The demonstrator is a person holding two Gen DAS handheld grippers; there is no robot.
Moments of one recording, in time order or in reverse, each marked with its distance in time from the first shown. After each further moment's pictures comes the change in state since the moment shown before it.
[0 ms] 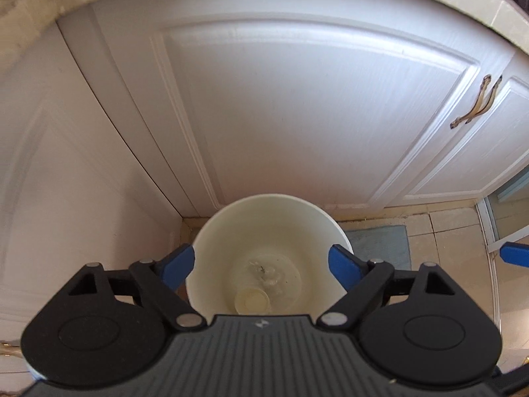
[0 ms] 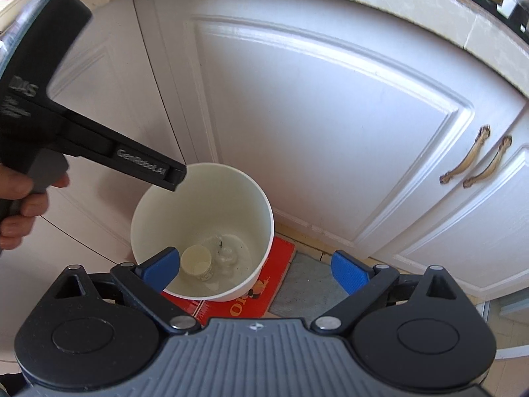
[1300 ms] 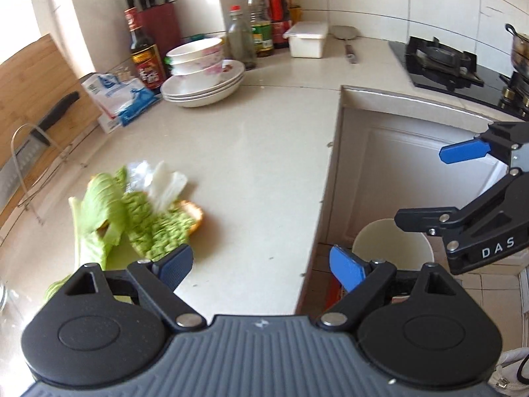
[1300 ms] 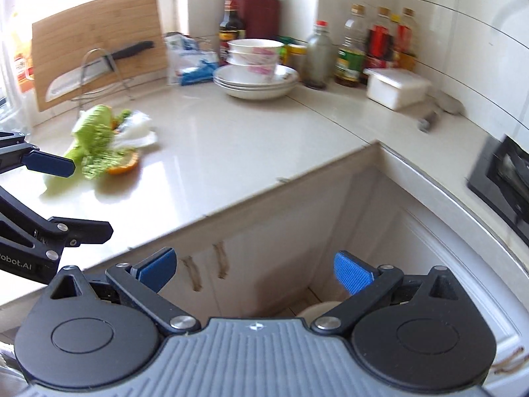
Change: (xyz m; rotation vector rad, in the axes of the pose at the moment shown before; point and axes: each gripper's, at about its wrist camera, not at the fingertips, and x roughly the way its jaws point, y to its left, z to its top) left arm -0.321 0.169 -0.163 -0.253 -0.252 0.308; right arm -0.192 0.225 0.071 -0.469 -0.276 0.342
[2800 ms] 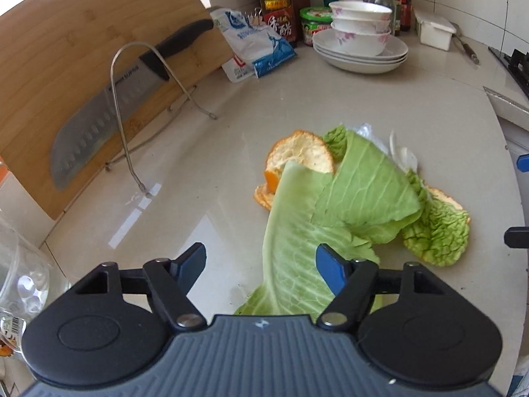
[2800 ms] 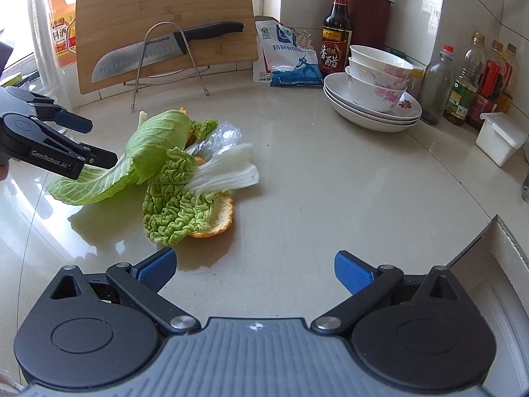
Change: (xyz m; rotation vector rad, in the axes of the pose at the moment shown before) left arm 0.075 0.210 -0.008 -0.105 0.107 0.114; right arm 0.098 0.093 0.075 -0.133 0.063 0.128
